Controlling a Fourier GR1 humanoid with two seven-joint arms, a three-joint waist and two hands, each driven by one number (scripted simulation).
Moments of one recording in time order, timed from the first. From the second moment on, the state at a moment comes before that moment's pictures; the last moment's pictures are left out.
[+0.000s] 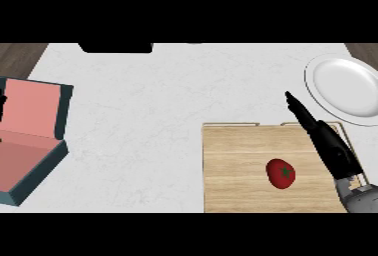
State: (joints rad) left arm -0.13 0.63 0.03 -1.30 0.21 0.29 -0.17; right arm -0.16 -0.56 0.34 -1.60 -0.10 -0.11 0.07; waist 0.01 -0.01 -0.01
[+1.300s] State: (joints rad) left arm -0.21 0.40 -0.17 -1.35 0.28 0.19 0.08; right arm -0.30 -0.70 0.29 -1.10 -0.06 0.43 -0.87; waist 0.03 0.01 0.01
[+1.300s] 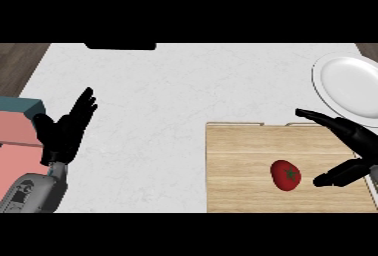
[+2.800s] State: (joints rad) left arm -0.19 0.35 -0.09 -1.37 0.20 0.14 0.13; right arm -0.43 -0.68 0.51 -1.05 0.49 0.27 -0.90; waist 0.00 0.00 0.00
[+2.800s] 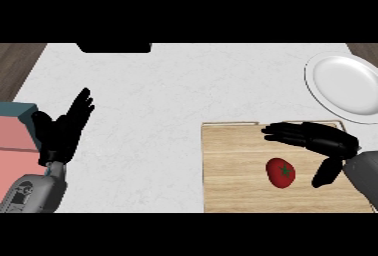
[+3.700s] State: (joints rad) left arm -0.17 0.30 -0.03 -1.39 0.13 0.09 0.14; right arm -0.43 -0.56 0.50 -1.05 0.76 0.26 -0.88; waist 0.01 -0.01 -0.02
